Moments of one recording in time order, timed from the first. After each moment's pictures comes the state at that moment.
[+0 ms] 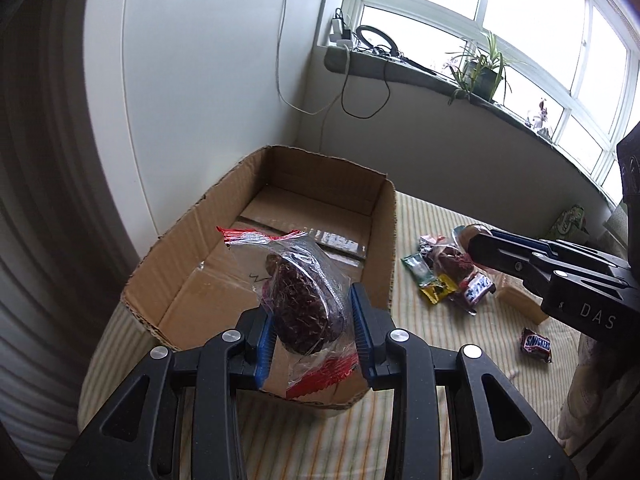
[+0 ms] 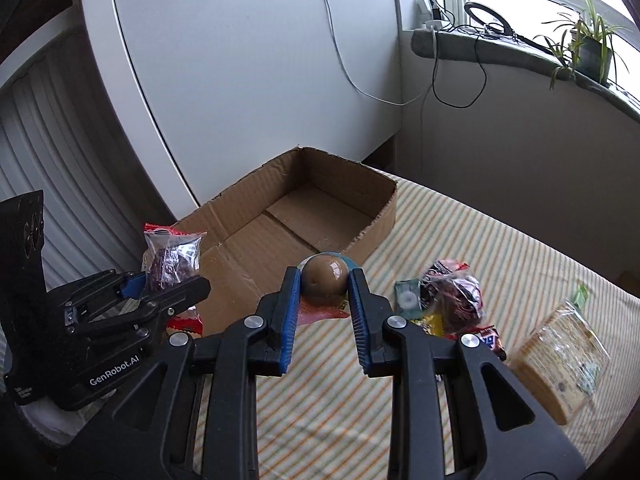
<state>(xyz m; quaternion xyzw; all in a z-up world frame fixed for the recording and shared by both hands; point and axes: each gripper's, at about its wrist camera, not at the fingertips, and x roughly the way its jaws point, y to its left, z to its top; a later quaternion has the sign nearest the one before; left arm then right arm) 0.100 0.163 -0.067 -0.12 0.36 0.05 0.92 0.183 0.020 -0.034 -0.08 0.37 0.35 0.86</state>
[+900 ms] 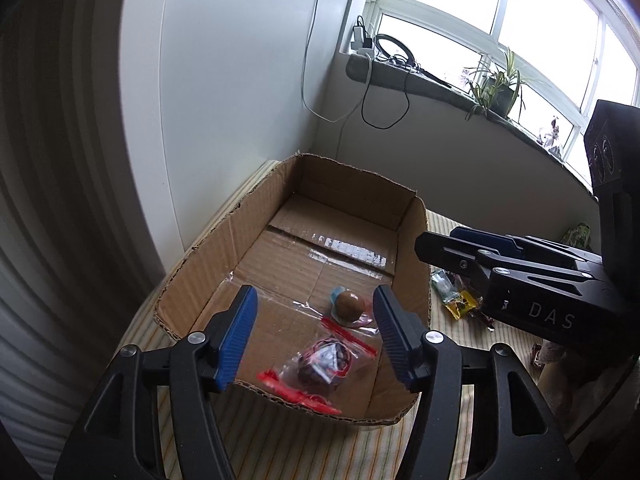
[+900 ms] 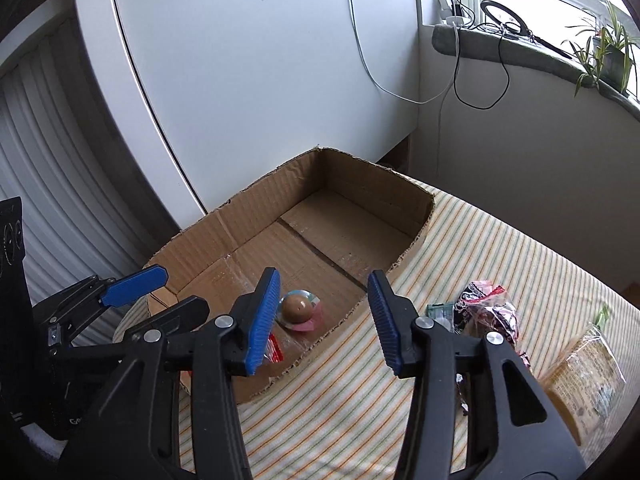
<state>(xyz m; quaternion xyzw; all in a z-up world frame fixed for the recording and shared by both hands) 0.100 0.191 -0.066 -0.13 0.35 0.06 0.93 0.193 0.051 -0.039 -0.09 0.38 0.36 0.85</state>
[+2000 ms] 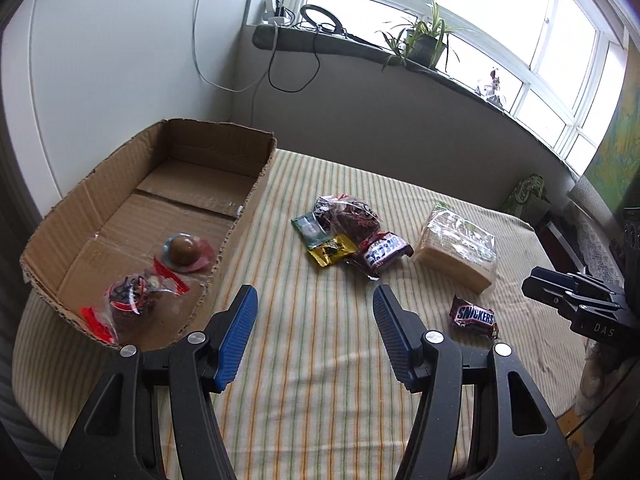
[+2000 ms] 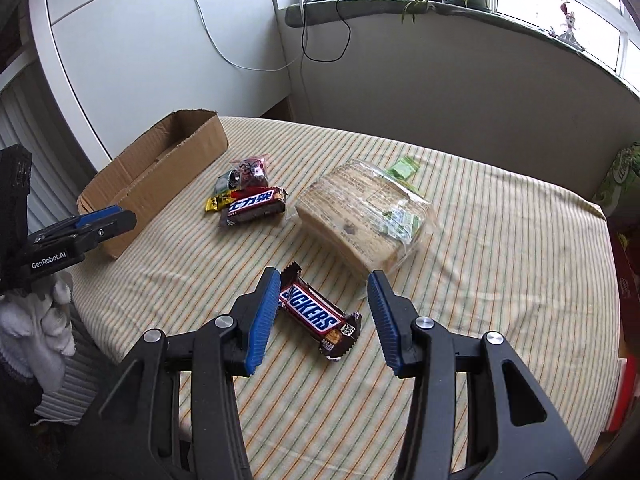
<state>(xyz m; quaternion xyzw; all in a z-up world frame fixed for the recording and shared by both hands) 0.105 0.065 -0.079 -0.11 0.38 -0.03 0.92 0.158 -0.214 -0.064 -0.05 0.42 0.24 0.87</state>
